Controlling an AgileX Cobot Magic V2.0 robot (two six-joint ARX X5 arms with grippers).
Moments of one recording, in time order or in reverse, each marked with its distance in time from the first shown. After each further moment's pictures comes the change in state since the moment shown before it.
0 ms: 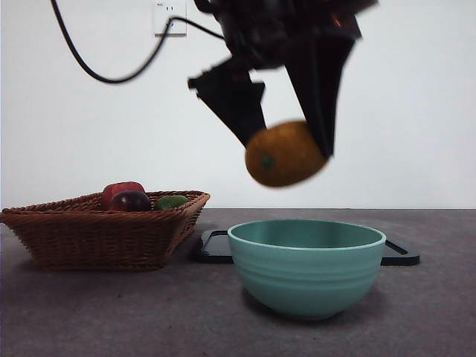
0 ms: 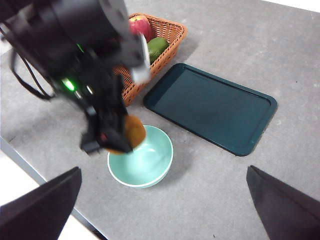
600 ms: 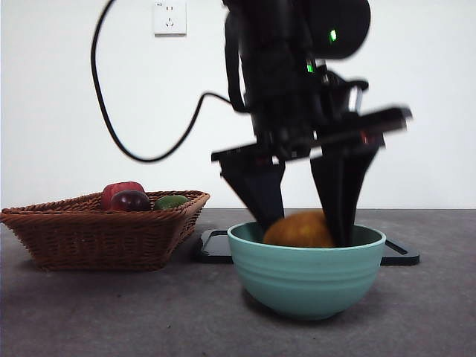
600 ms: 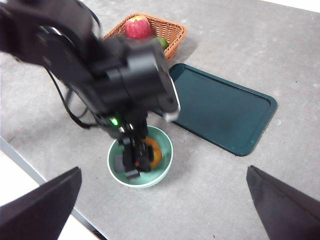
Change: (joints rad) left arm -0.008 0.180 0.000 0.075 -0.010 -0.014; right arm 0.000 0.000 0.000 0.000 0.000 0.000
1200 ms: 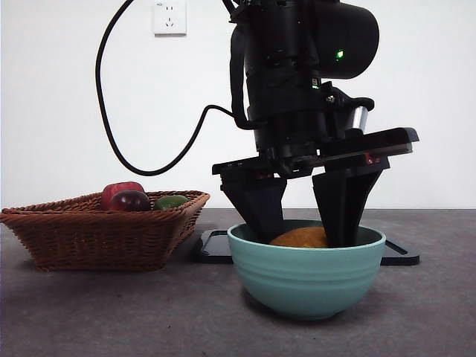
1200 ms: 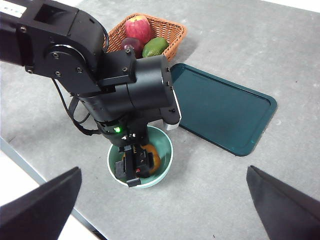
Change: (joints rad) left arm -0.008 0.021 0.000 -0.010 -0.001 -0.003; right arm 0.000 0.000 0.000 0.000 0.000 0.000
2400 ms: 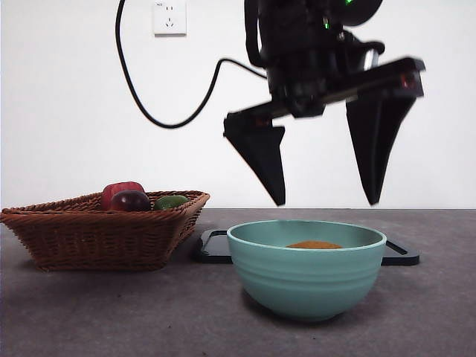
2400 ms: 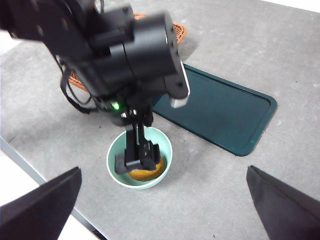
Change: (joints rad) left arm 0.000 0.007 0.224 -0.169 -0.037 0.054; right arm 0.000 0.000 0.000 0.000 0.000 0.000
